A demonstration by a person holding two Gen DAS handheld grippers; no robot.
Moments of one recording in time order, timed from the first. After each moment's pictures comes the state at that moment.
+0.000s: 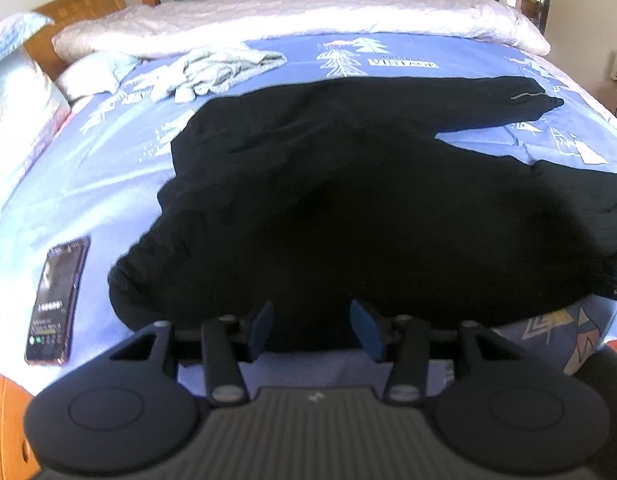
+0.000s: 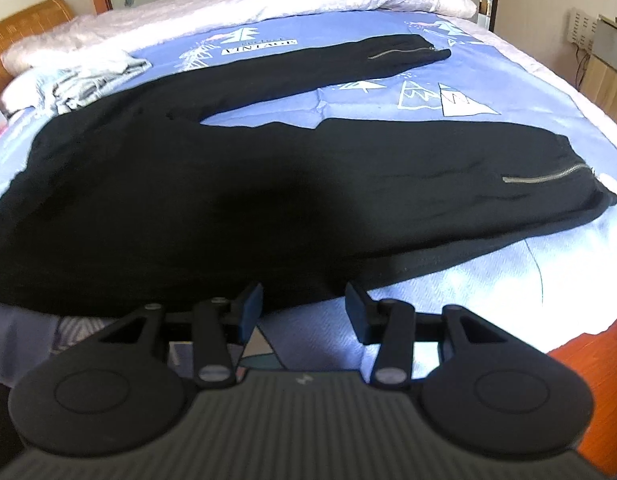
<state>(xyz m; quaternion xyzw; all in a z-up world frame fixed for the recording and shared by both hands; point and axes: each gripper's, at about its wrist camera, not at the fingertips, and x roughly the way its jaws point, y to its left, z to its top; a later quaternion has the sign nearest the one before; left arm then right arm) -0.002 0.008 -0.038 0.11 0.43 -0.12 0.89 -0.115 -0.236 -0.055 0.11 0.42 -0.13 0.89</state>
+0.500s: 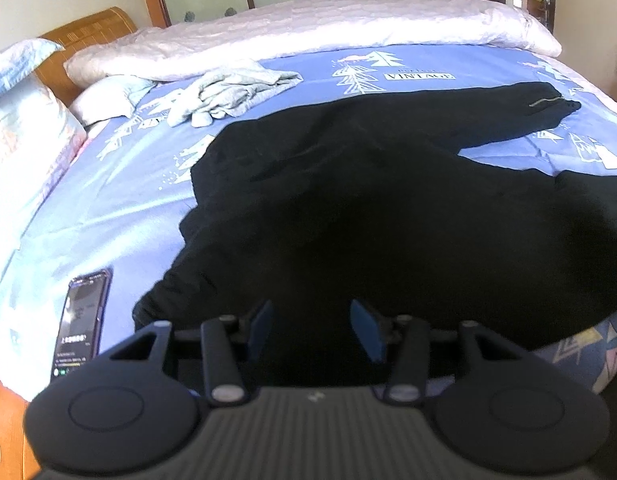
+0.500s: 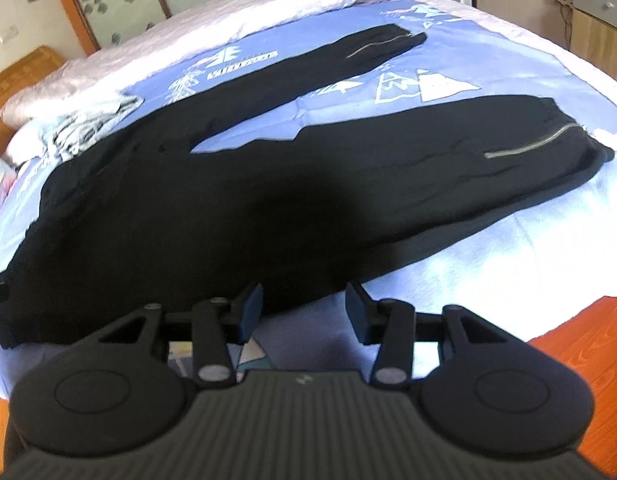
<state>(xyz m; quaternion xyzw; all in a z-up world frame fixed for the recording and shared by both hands) 0.017 0.011 -0.035 0.14 0.41 -0.10 0.90 -0.133 -0.264 -0.049 0.19 0.39 -0.14 0.89</state>
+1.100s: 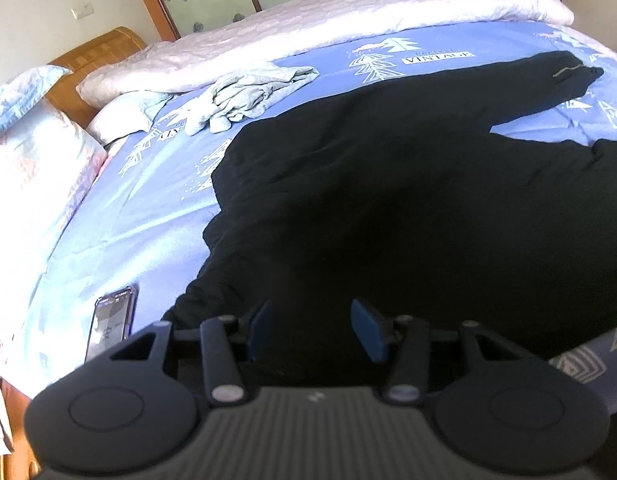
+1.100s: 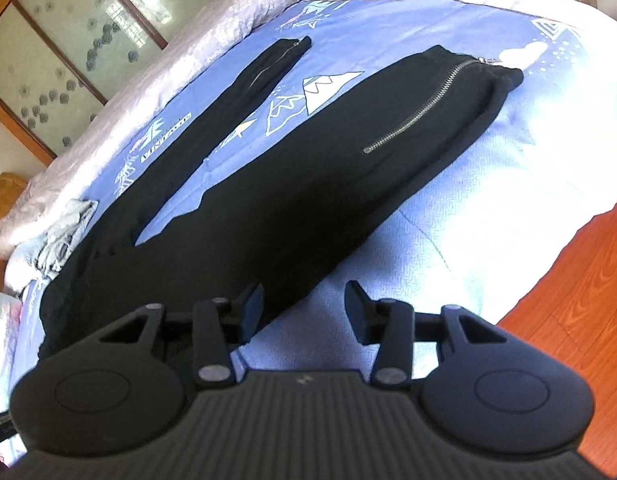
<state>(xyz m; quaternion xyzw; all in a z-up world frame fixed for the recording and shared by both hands) 0.031 0.010 -0.054 0.20 0.40 -0.06 0.89 -0.169 -0.335 -0.058 0.35 0.34 -0.20 0.85</state>
